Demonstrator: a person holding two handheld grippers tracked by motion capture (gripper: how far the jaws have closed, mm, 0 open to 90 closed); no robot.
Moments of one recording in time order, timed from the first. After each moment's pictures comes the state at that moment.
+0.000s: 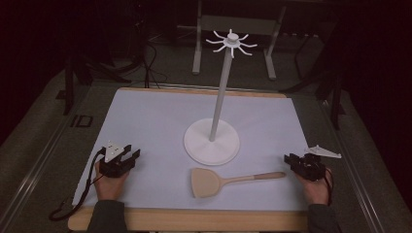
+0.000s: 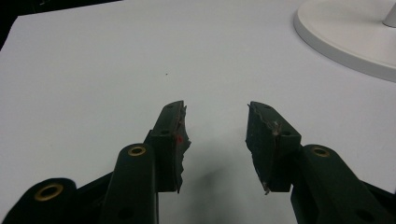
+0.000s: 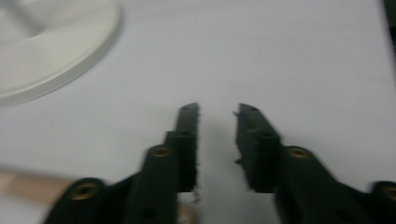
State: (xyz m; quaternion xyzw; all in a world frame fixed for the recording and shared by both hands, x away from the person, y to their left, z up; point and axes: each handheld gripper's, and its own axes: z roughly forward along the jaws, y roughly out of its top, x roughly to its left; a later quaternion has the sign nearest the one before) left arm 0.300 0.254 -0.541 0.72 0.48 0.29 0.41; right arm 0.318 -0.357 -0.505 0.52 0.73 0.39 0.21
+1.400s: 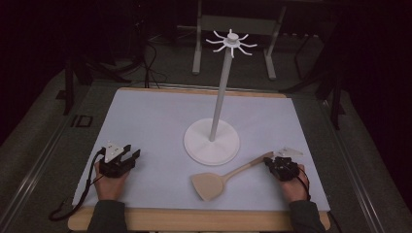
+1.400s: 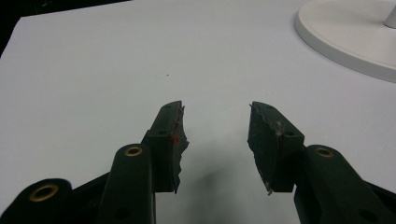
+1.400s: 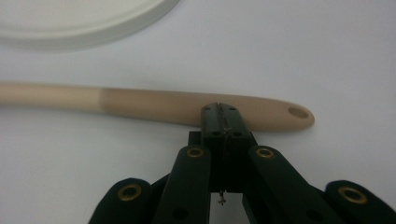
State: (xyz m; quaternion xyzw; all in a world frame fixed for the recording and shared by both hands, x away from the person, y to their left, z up) left arm 0.300 0.254 -0.541 0.71 0.48 0.29 0.42; right arm 0.329 -0.291 -0.528 0.45 0.80 0.33 0.22
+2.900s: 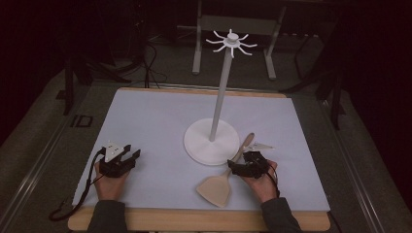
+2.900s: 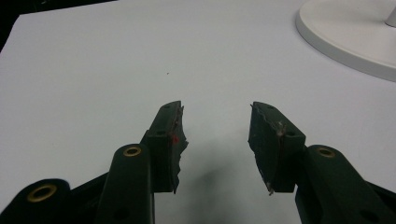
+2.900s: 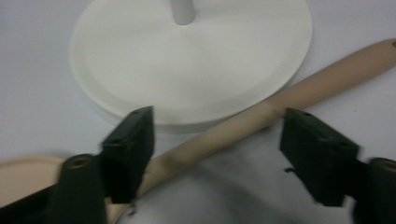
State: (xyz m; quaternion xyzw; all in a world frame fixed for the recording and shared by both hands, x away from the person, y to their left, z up) left arm 0.300 0.254 -0.541 0.72 0.48 0.29 0.41; right arm 0.330 -0.192 -0.514 0.47 0.79 0.36 0.16
